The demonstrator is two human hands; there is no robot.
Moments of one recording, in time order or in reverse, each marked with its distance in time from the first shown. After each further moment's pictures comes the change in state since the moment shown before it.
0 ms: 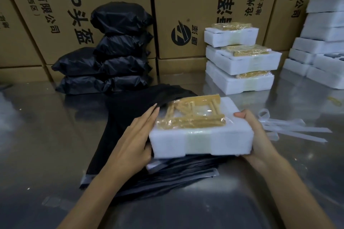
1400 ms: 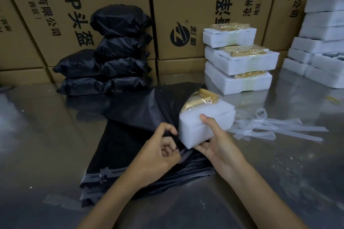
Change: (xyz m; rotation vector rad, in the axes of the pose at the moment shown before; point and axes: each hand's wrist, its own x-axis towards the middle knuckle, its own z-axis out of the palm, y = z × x) left_hand -0.002 0.042 0.023 -0.747 -0.213 -0.234; right_hand -0.011 0.028 0.060 0.282 -0.097 -0.019
